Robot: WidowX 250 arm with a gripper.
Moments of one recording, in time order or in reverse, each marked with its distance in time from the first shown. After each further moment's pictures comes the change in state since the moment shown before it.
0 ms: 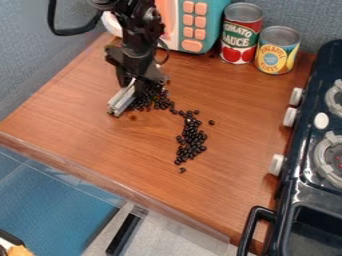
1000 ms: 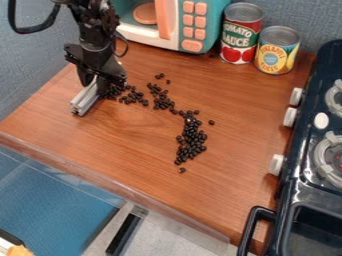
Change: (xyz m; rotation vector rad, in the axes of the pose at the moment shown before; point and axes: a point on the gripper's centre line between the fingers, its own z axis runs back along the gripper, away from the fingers) arm -0.022 0.061 -0.006 0.042 0.067 0.094
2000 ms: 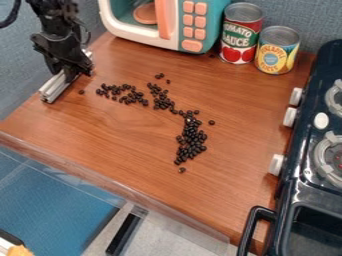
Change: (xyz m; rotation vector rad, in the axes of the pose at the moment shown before) arm -0.007 0.077 -0.014 0.056 -0.015 0.050
